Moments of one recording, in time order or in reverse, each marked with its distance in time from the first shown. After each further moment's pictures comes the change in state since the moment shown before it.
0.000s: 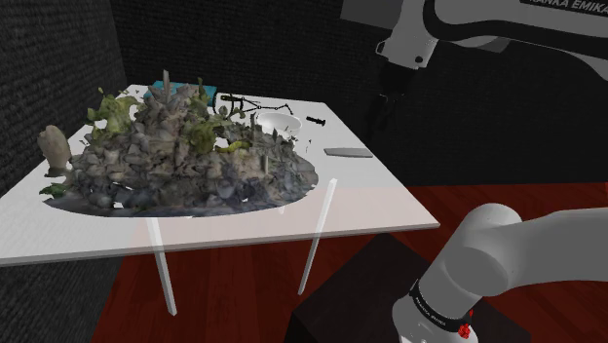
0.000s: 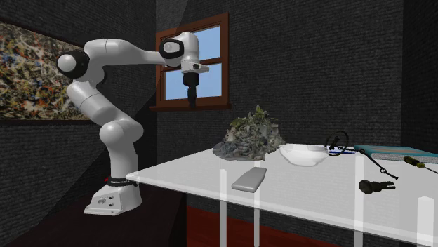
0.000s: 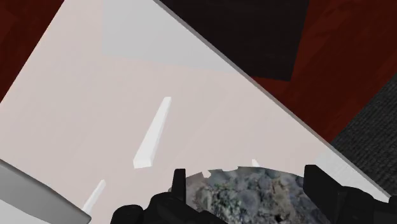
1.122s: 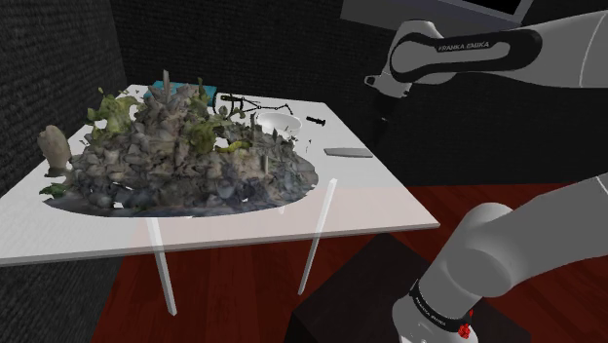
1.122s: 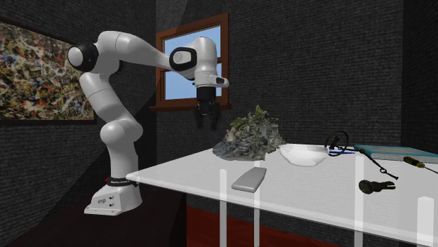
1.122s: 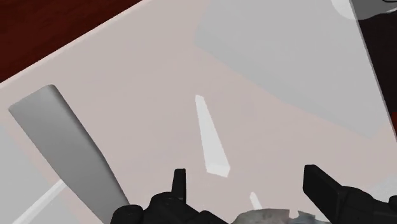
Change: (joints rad) arm 0.033 0.277 -0.356 -0.020 -0.201 0.294 -0.642
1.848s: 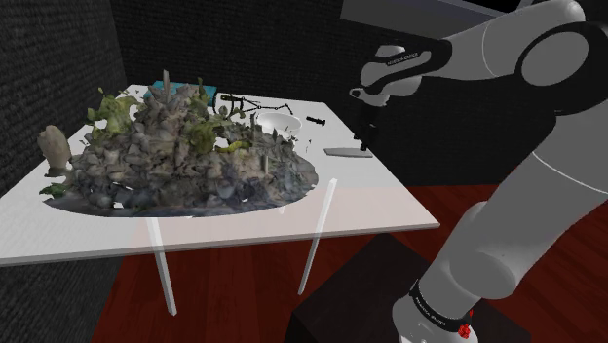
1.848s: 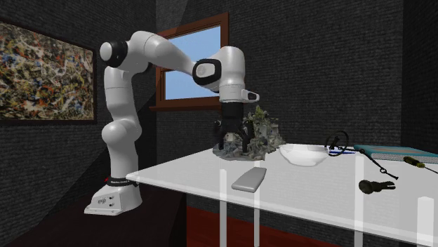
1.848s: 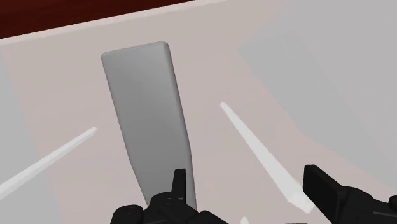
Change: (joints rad) arm 0.067 0.419 -0.210 0.216 0.094 0.192 -0.503
